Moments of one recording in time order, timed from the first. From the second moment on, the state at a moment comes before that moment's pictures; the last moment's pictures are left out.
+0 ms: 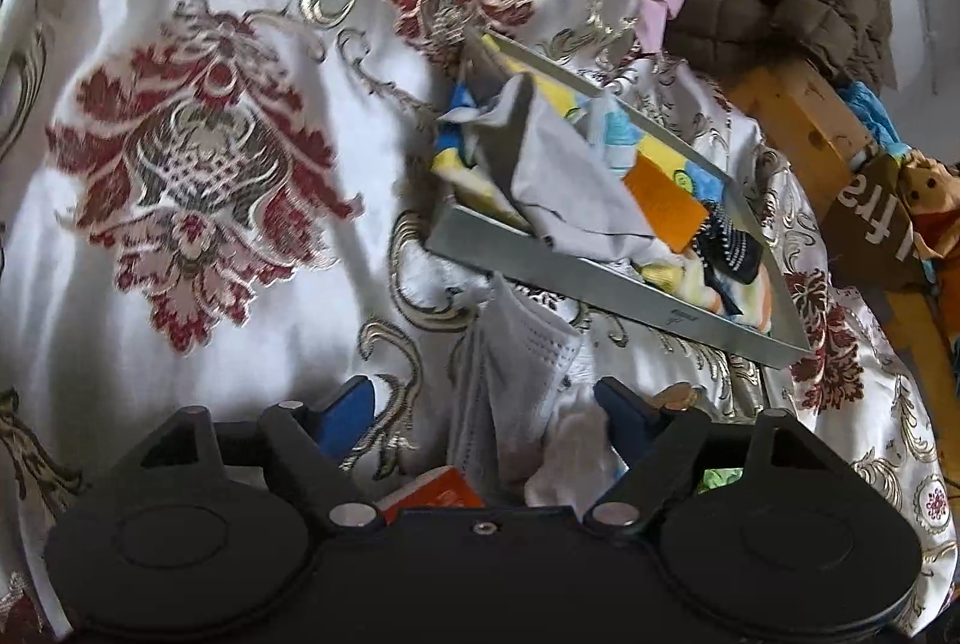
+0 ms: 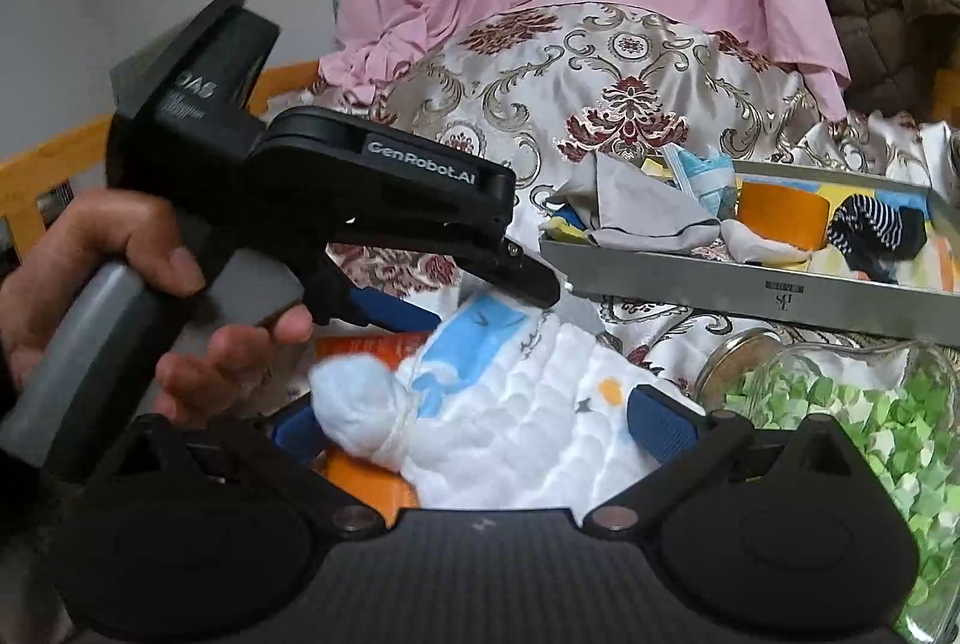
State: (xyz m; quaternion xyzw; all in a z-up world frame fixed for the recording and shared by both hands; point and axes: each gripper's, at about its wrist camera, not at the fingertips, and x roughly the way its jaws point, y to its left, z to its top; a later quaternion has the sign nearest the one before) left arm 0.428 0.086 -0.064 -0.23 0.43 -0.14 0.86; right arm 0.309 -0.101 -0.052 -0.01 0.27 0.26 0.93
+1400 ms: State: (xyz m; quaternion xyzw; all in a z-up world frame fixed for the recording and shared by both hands) left arm 0.433 0.124 -0.089 -0.36 0.42 -0.14 0.82; right arm 0.313 -0.125 -0.035 0.08 0.29 0.24 0.92
